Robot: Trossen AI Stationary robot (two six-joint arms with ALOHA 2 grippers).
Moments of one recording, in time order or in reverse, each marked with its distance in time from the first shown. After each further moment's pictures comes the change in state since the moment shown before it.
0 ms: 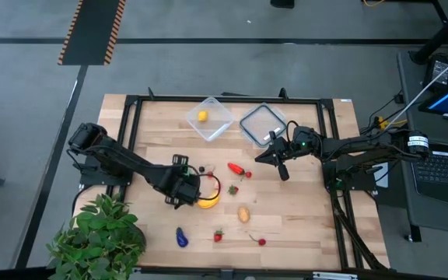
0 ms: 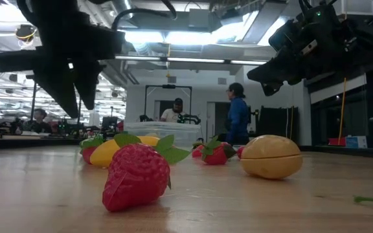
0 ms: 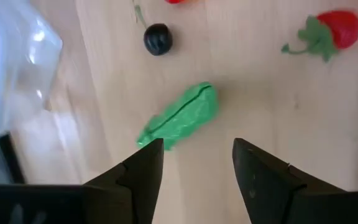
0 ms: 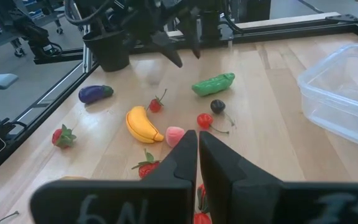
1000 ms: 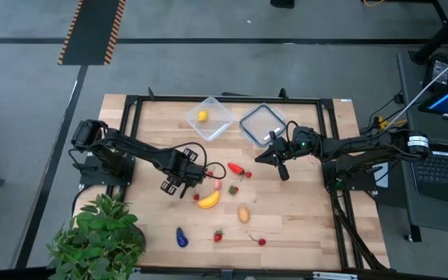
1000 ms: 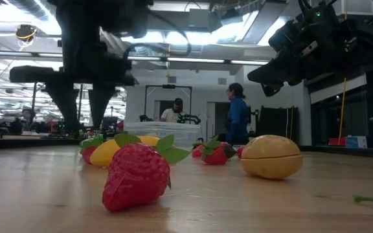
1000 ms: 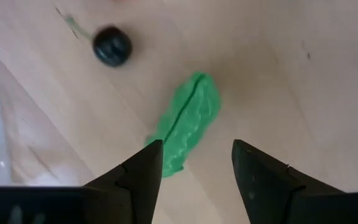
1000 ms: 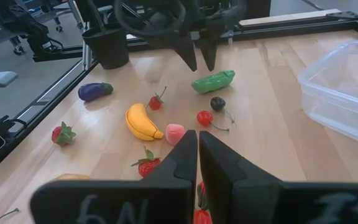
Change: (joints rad) left arm 0.215 0.000 -0.067 0.096 0.231 0.558; right arm 0.000 0.000 0.000 -0.010 0.000 -0.005
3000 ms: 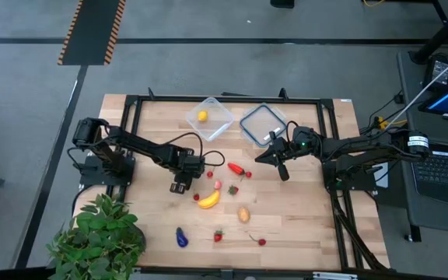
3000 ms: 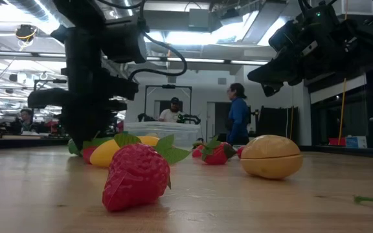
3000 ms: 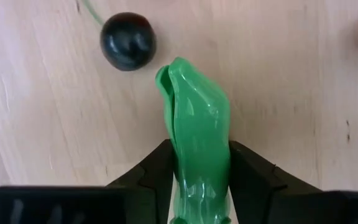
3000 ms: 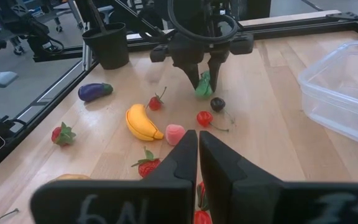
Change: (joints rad) left arm 0.116 0.002 -0.165 0.331 0.139 -0.237; right arm 0.000 0.000 0.000 0.003 0.001 0.000
